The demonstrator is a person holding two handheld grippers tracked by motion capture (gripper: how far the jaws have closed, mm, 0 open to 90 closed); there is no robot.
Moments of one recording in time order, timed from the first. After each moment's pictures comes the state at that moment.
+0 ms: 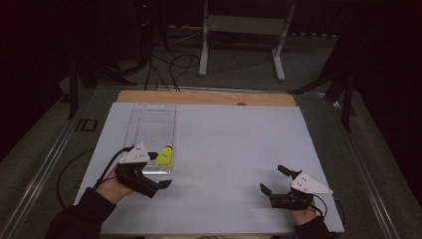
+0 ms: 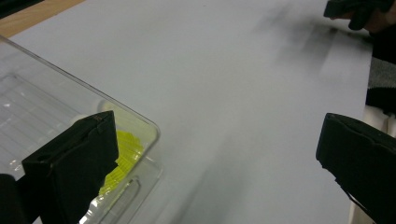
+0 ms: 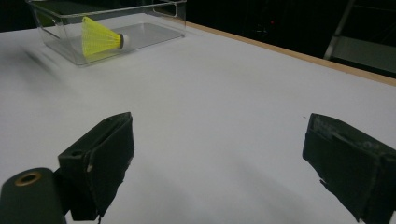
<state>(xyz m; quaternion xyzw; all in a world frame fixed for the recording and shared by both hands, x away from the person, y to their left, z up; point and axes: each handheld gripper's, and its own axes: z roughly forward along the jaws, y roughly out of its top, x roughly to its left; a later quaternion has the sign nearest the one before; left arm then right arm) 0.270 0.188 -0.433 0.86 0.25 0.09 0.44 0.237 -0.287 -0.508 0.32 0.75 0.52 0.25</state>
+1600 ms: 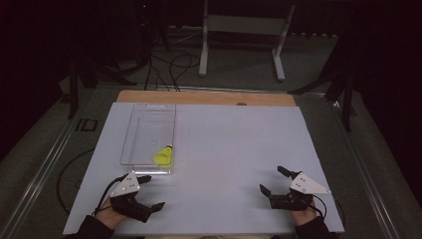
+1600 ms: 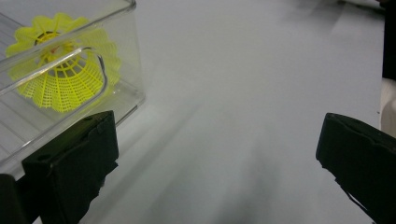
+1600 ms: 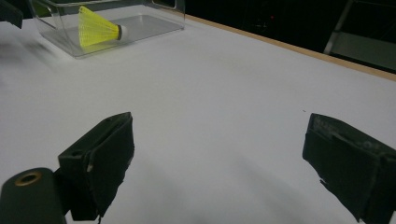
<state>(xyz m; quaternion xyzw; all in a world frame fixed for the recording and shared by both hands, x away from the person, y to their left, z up) 0.233 0.215 -0.513 0.83 0.27 0.09 0.47 0.237 -0.286 -0.511 0.32 0.76 0.51 0.25</state>
